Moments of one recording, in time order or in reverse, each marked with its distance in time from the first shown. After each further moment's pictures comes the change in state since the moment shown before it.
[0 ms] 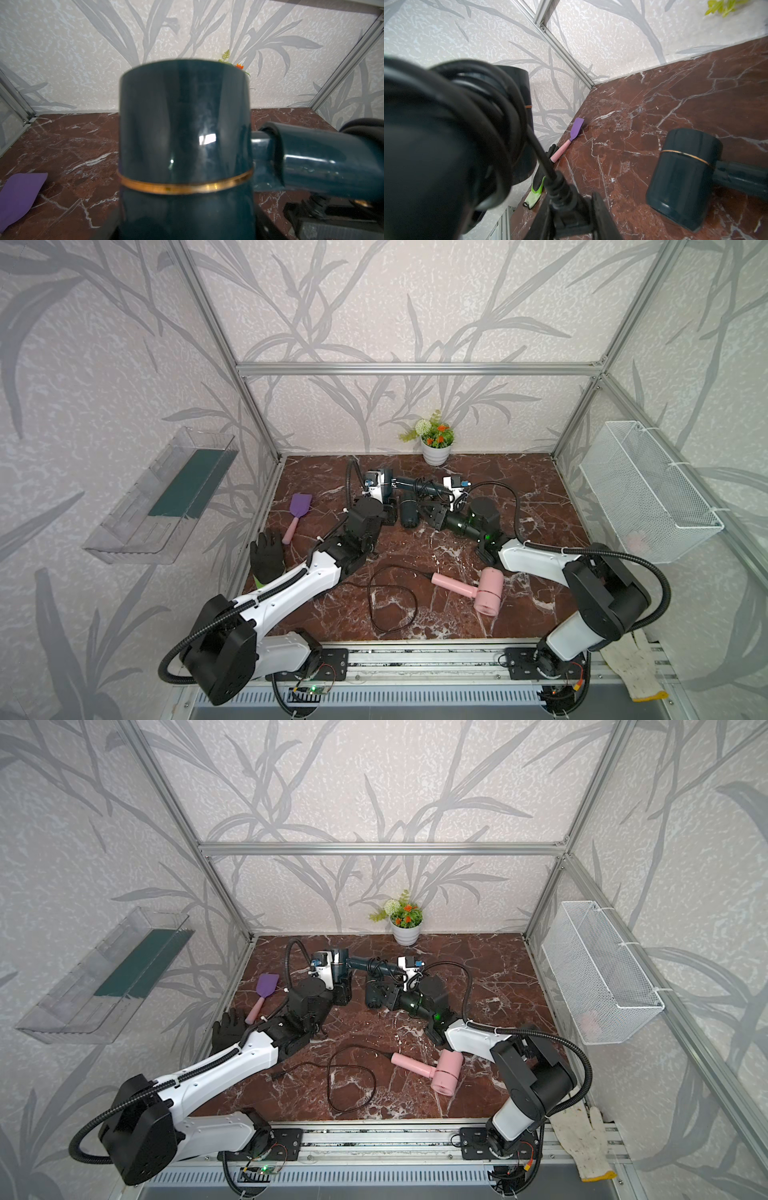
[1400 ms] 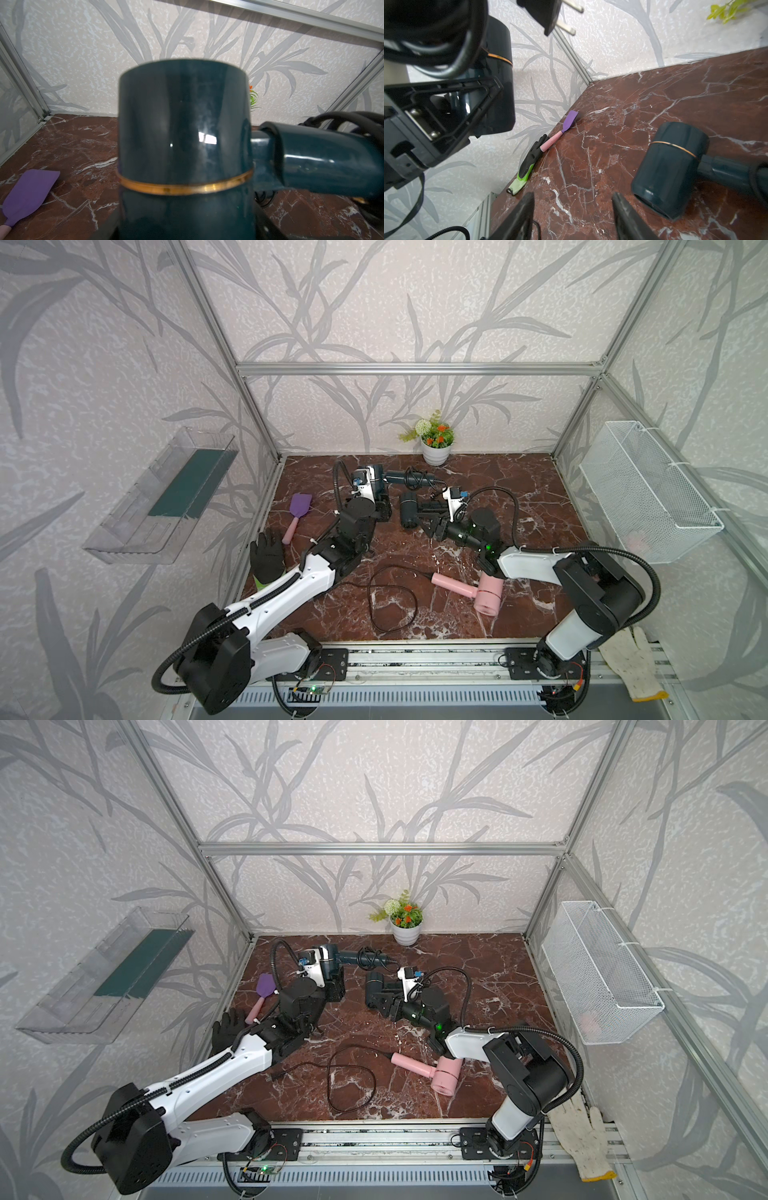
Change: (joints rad) left arm 0.019 -0.052 -0.013 0.029 -0.026 -0.040; right arm 0.006 0.019 -0.101 0.123 0.005 -0.139
